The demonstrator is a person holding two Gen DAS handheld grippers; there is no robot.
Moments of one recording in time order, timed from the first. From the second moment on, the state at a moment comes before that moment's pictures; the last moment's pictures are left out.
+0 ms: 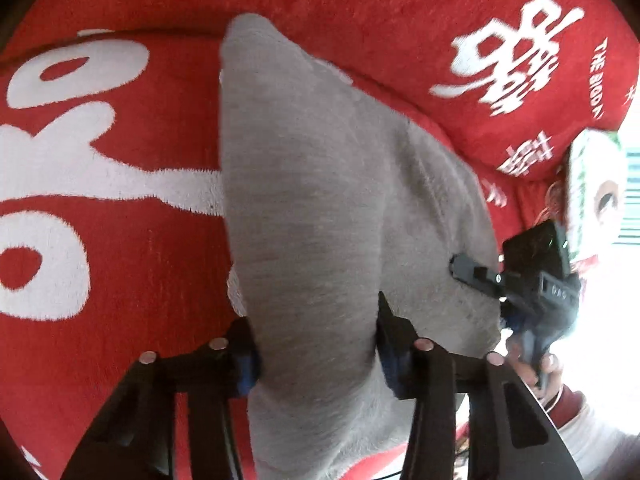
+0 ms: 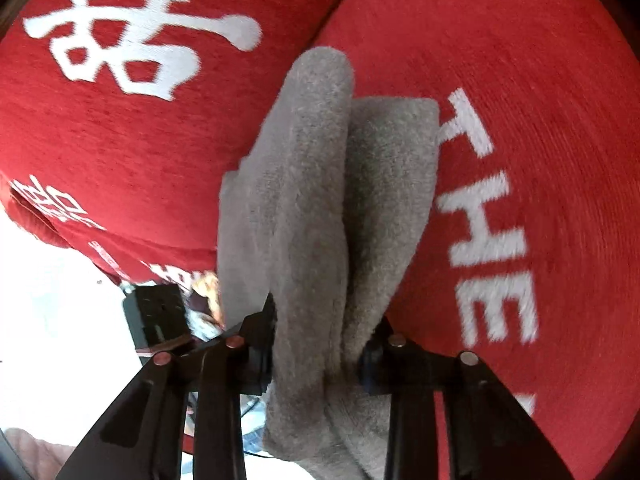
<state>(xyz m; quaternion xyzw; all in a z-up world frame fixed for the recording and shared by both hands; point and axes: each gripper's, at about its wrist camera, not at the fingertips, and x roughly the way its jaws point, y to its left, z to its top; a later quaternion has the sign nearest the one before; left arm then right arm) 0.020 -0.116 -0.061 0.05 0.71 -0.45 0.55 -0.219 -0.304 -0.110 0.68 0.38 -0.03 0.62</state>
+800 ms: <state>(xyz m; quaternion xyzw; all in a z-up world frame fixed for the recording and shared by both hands) 0.017 0.048 0.038 0.03 0.67 -0.47 0.57 -0.222 -0.173 -0.017 0.70 0.35 0.03 0.63</state>
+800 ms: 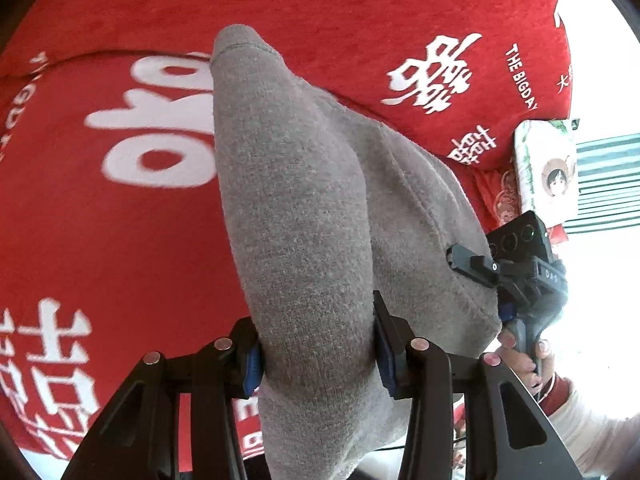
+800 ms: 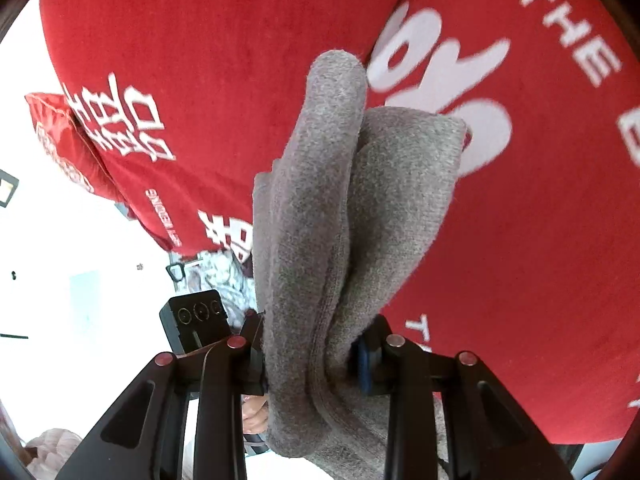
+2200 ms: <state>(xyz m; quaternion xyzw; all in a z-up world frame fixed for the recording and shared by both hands) -0.031 0.069 -0.012 0.20 0.59 -0.41 0.66 -0.185 -0.080 -0.033 0.35 0.58 -0.14 0.72</state>
